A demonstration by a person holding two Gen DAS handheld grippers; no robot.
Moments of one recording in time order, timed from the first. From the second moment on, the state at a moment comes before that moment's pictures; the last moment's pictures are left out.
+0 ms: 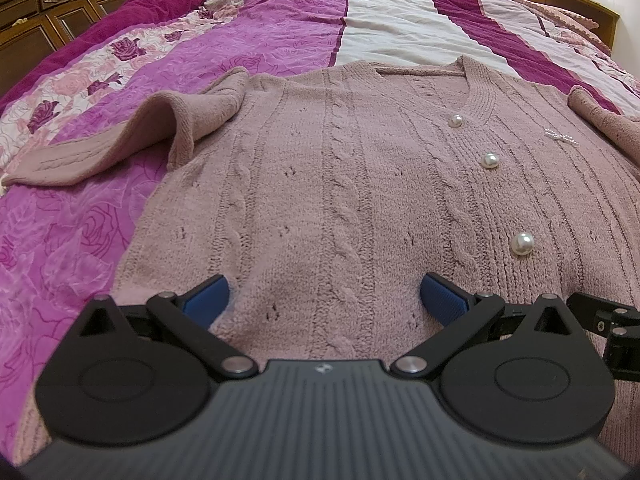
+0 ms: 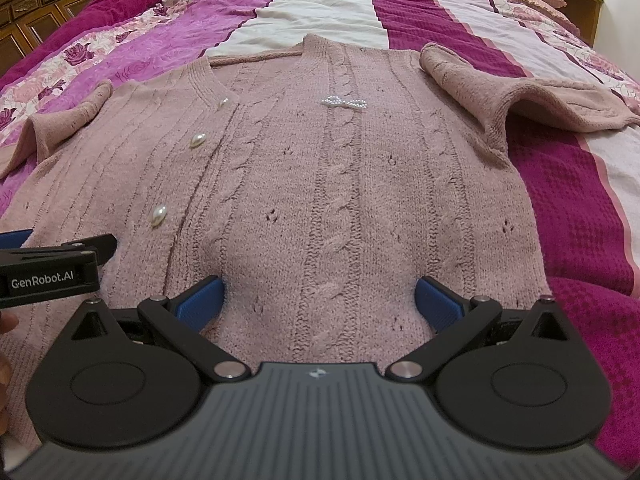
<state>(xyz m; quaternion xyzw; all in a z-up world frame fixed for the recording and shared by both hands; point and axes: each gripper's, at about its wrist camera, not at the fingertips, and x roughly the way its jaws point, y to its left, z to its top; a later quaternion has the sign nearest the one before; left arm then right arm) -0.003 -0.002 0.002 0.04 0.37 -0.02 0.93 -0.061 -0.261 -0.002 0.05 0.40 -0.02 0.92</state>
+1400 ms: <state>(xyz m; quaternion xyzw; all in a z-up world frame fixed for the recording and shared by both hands) 0.011 0.000 0.016 0.04 0.41 -0.02 0.91 -0.061 -0.313 0.031 0.14 0.39 0.04 0.91</state>
